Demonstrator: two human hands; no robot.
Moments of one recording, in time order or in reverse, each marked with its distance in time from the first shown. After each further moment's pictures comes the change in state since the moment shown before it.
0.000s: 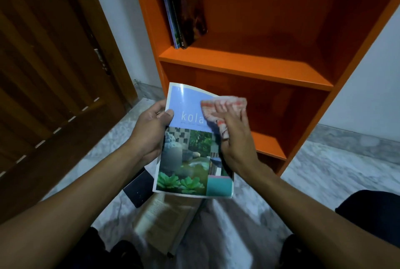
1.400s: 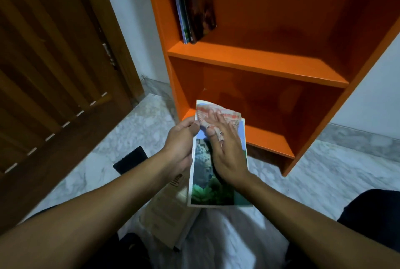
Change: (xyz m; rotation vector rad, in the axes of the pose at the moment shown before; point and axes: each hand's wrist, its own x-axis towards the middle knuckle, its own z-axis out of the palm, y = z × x) left_hand -0.006 -0.044 0.031 -0.205 0.044 -0.260; right_hand -0.021 -0.024 0.035 0.206 -0.107 0.231
